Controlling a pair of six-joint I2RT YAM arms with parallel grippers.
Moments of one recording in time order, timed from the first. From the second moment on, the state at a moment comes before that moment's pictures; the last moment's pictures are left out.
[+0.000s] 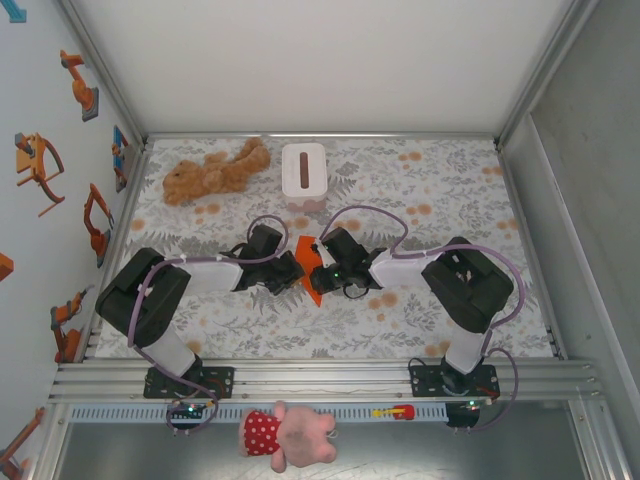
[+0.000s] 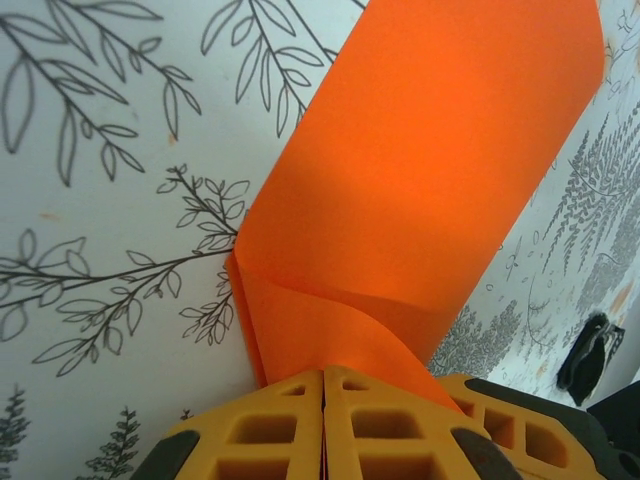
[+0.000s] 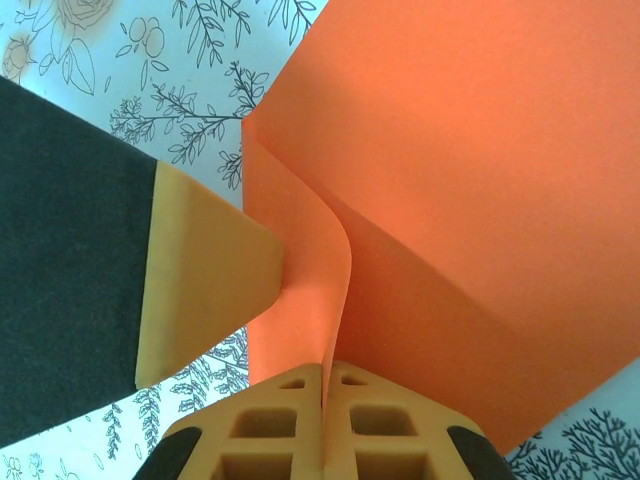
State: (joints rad) left arm -0.67 1.63 0.67 0.02 0.34 -1.17; right arm 0.82 1.80 0.87 -0.02 -0.31 0.46
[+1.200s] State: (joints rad) left arm -0.68 1.70 0.75 -0.05 0.34 -1.17; right arm 0.76 1.56 0.79 -0.11 -0.25 0.59
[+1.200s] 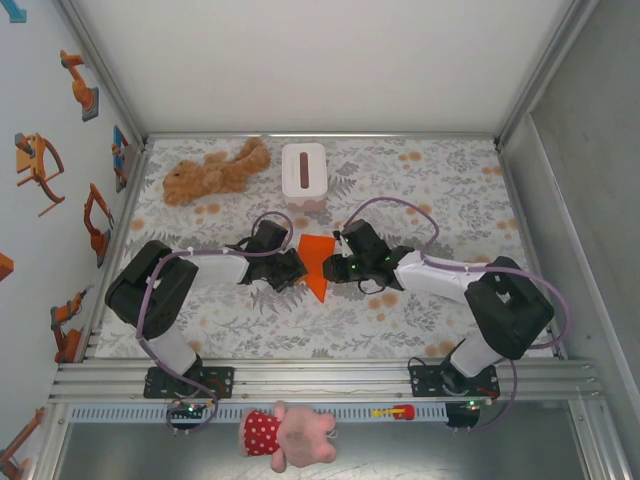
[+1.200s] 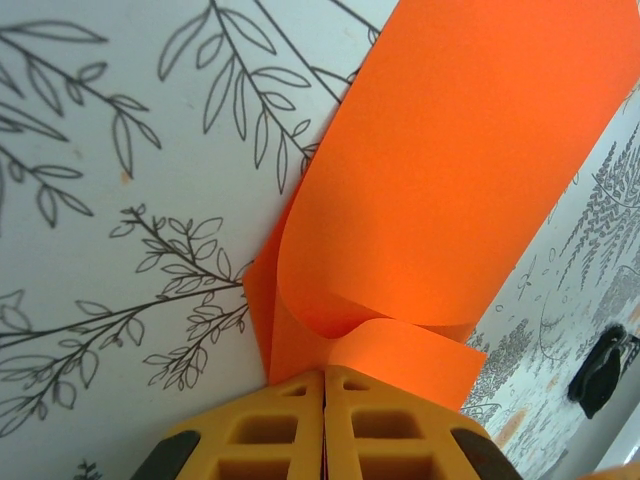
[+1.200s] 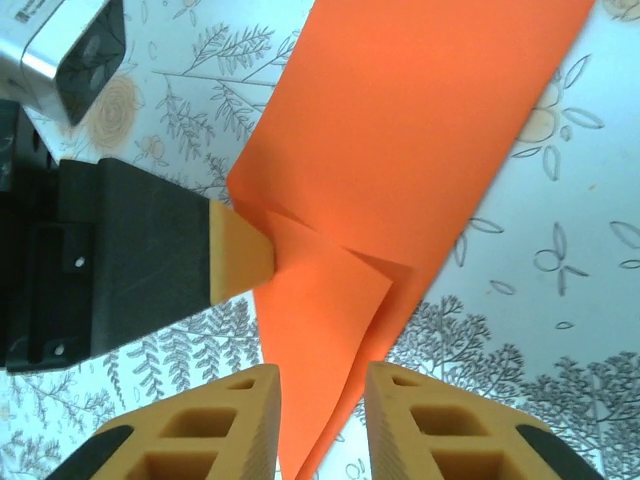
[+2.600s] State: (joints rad) left arm -0.68 1.71 0.79 -0.08 0.34 -1.16; right arm 0.77 1.78 0.79 0.04 -0.52 0.70
